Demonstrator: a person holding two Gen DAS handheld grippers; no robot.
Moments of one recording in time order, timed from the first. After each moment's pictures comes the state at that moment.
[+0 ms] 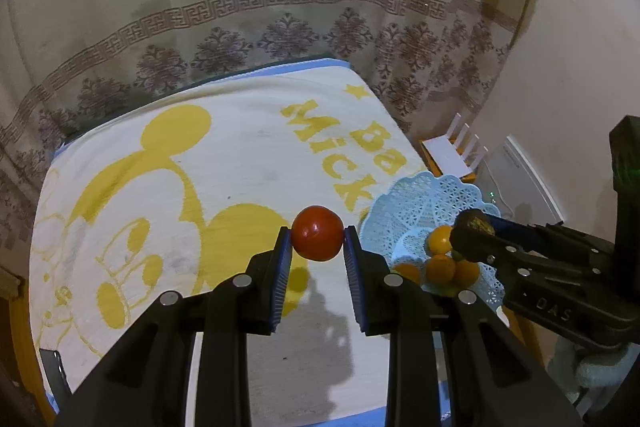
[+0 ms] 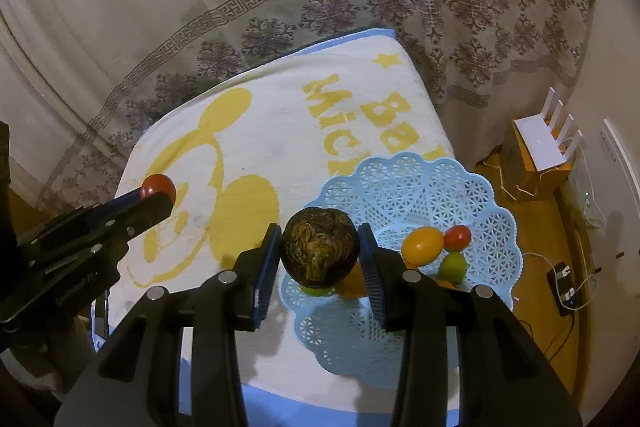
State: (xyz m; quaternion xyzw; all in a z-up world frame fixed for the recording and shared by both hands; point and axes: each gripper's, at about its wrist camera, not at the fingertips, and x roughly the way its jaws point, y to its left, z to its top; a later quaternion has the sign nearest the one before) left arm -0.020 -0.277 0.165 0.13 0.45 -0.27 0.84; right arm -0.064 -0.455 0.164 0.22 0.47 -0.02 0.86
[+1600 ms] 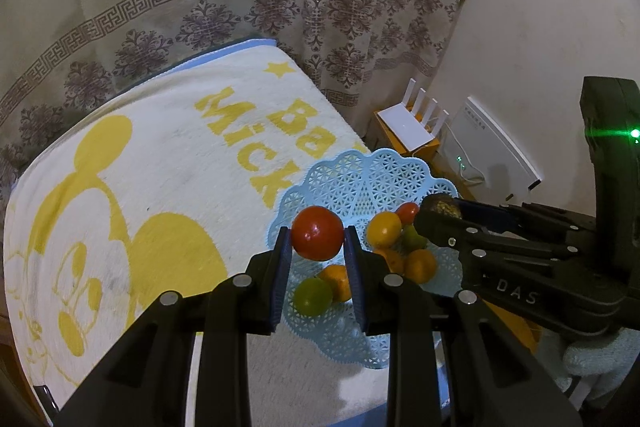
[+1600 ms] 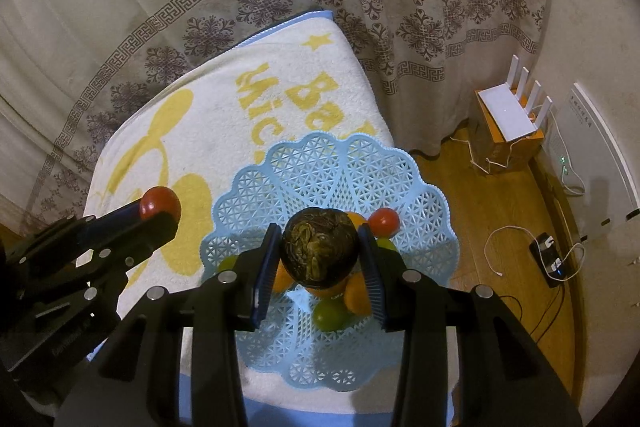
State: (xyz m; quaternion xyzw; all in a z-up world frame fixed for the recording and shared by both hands) left arm -0.035 -0.350 0.132 0.17 0.46 -0.34 0.80; right arm -0.081 -0.508 0.130 0.24 0.49 -0.07 0.83
